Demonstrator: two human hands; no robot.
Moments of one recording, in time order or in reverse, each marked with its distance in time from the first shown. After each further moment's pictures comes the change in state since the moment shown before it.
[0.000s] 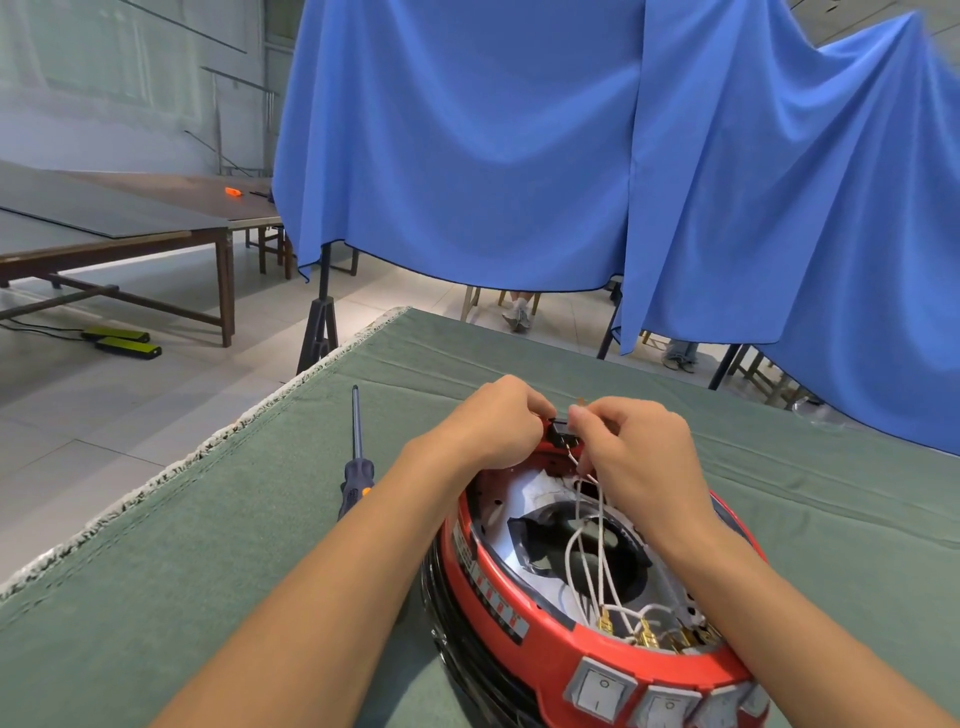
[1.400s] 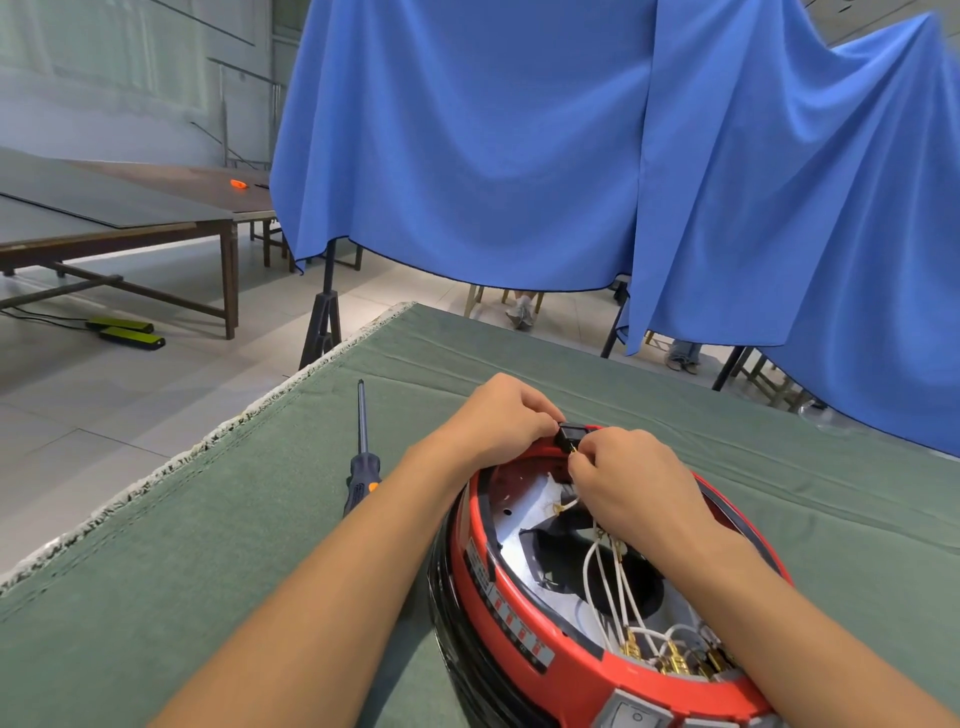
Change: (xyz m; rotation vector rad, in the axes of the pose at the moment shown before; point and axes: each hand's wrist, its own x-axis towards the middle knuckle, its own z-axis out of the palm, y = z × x) left_hand 0.008 -0.015 0.004 -0.240 0.069 0.029; right_hand -0.001 0.005 0.011 -0.456 -0.284 -0.008
